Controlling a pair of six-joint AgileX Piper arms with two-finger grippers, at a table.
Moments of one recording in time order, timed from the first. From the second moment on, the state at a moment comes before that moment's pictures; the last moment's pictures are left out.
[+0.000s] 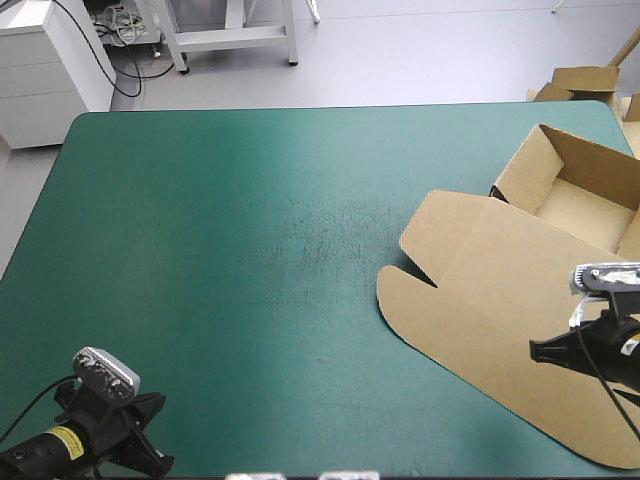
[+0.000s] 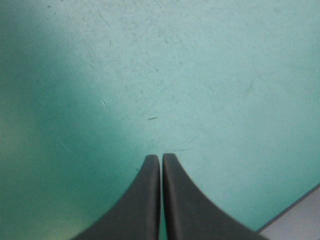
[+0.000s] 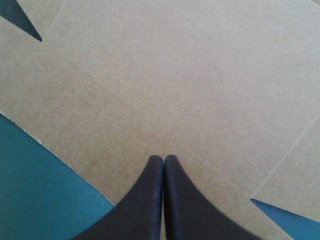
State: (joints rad) left arm -0.39 0.35 -0.50 -0.13 1.05 0.22; right arm -0.10 0.71 -0.89 0.06 1.17 -0.17
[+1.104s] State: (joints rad) left arm -0.39 0.35 -0.50 -0.13 1.05 0.22; right arm -0.08 0.05 -0.48 0.10 1.03 -0.20
